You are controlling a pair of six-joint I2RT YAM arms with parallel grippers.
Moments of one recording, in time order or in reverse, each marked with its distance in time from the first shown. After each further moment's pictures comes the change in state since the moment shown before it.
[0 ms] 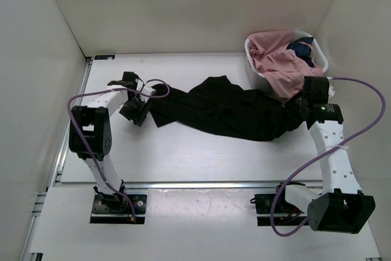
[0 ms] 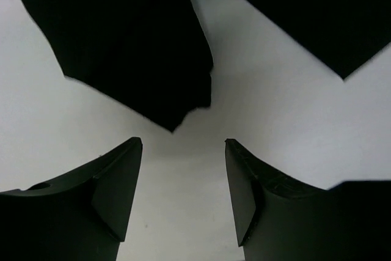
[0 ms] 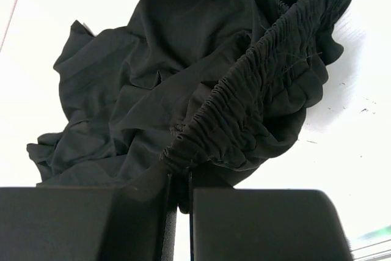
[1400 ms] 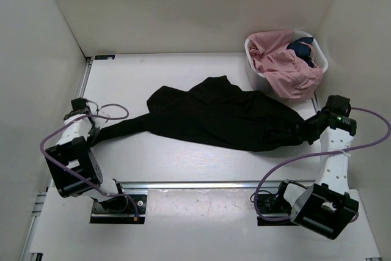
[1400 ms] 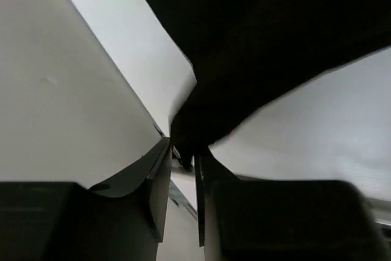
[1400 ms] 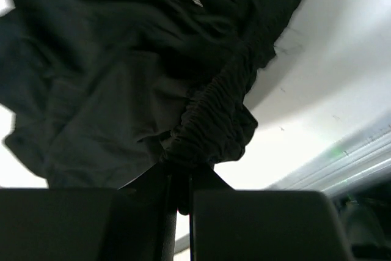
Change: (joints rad) left arm 0.478 -0.348 -0.381 0.117 -0.342 0.402; right arm -0.362 -0.032 -0.127 -0.199 -0.241 -0.127
